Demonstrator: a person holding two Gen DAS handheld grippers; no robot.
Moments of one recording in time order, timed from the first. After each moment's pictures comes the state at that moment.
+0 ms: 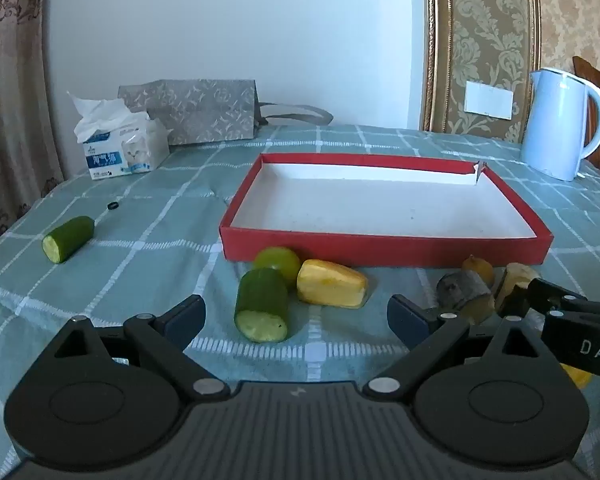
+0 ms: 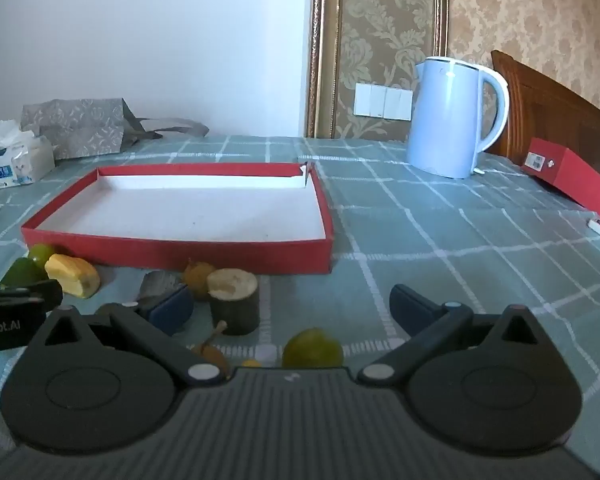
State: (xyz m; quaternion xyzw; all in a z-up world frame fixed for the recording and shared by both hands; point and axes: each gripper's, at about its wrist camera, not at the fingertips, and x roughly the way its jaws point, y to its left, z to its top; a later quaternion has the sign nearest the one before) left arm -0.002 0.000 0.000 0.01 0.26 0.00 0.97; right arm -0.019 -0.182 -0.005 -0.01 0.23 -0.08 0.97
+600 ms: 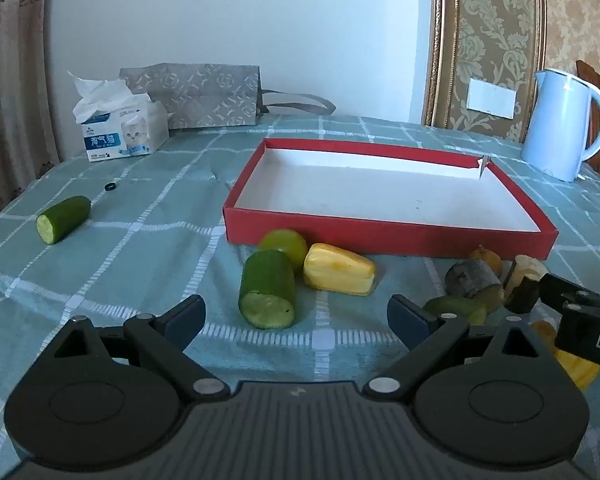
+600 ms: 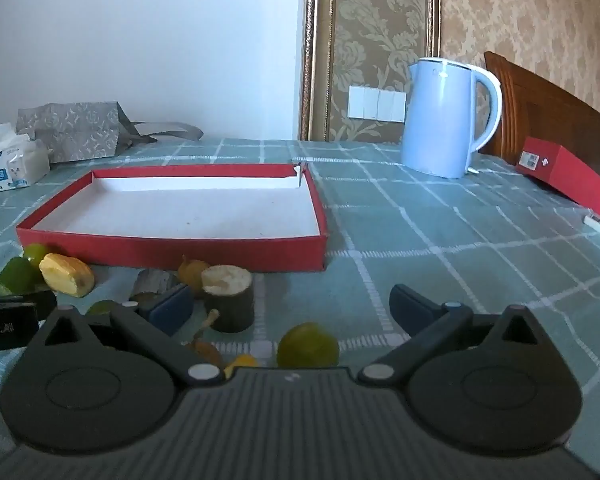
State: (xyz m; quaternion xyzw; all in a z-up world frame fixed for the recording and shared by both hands) left arm 0.004 0.009 -0.013 -0.01 0.28 -0.01 0.96; right arm -0.018 -0.180 -0.011 -0.02 0.24 -0.09 0.97
